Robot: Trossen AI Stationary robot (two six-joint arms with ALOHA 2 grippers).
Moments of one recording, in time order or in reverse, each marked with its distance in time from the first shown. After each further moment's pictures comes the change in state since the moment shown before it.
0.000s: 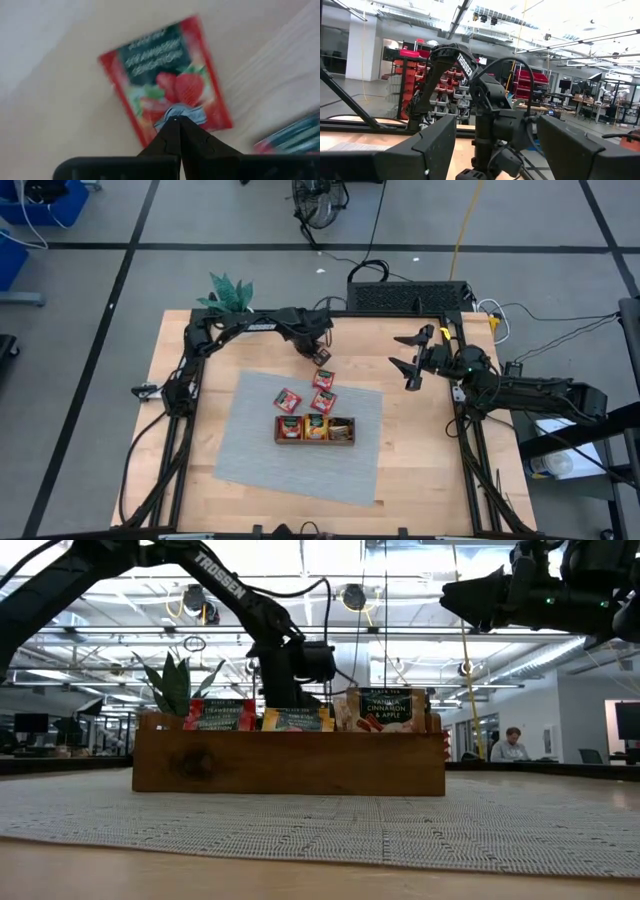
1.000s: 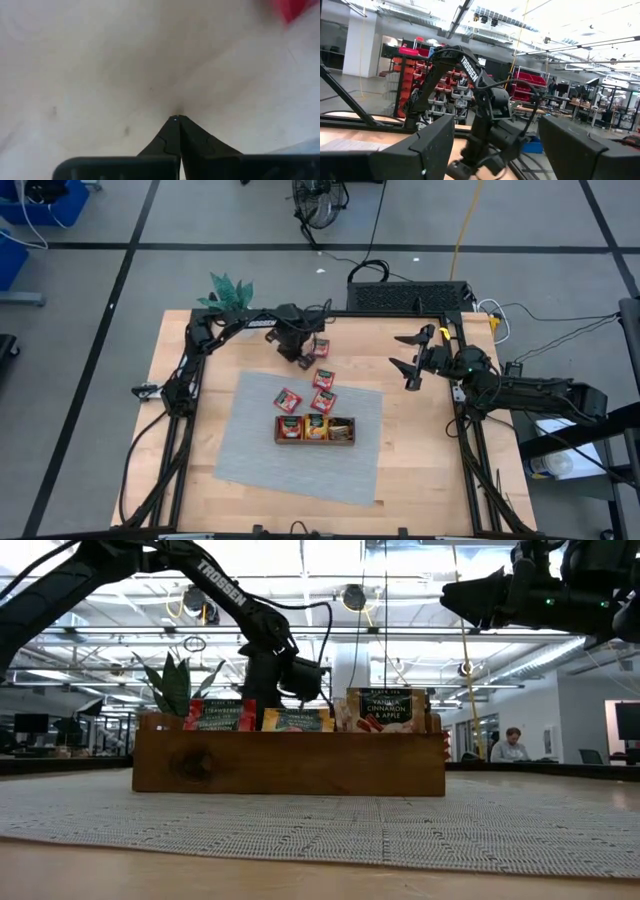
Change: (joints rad) left arm 0.032 0.050 0.001 -0.286 0.016 -0.035; right arm 0.000 0.000 0.000 0.005 0.000 -0.037
